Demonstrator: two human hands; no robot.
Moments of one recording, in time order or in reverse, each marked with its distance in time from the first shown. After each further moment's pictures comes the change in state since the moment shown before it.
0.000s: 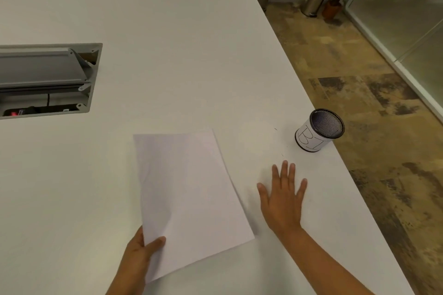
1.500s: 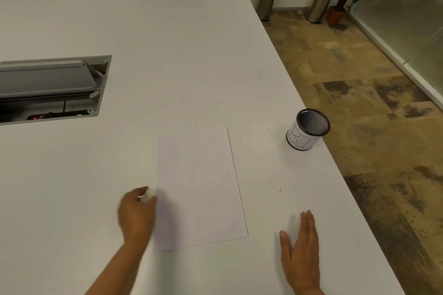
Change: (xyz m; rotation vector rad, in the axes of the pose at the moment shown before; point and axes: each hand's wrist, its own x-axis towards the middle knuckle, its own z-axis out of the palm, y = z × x) left_hand 0.019 0.037 0.031 0.506 0.587 0.418; right_hand -0.101 0.079 0.008 0.426 0.050 0.189
